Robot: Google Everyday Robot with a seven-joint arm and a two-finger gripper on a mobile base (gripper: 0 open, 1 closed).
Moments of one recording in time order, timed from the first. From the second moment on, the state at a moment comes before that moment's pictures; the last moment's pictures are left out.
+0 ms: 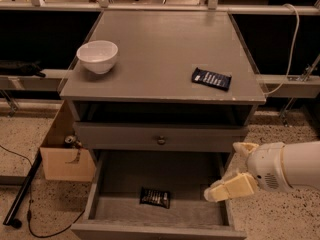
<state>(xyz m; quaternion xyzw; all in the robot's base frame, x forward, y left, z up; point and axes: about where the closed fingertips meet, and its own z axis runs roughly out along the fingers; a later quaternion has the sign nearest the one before) 0.402 -0.150 0.759 -0.39 0.83 0.24 0.32</state>
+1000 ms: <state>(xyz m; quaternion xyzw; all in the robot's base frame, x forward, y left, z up) 0.409 -0.147 0.726 -0.35 0.84 0.23 0.34</state>
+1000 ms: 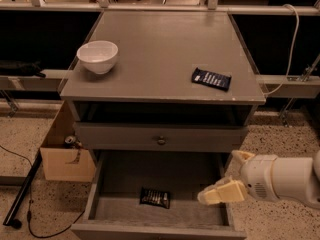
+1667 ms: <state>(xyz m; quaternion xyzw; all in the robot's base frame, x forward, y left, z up) 0.438 -0.129 0.640 -0.32 0.84 0.26 0.34</state>
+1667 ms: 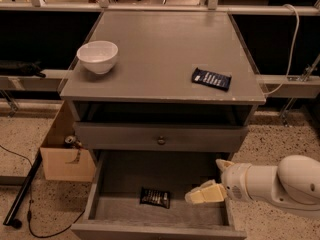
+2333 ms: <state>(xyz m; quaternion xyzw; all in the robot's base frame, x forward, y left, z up) 0.446 -0.119 0.555 -0.31 0.85 0.28 0.31</state>
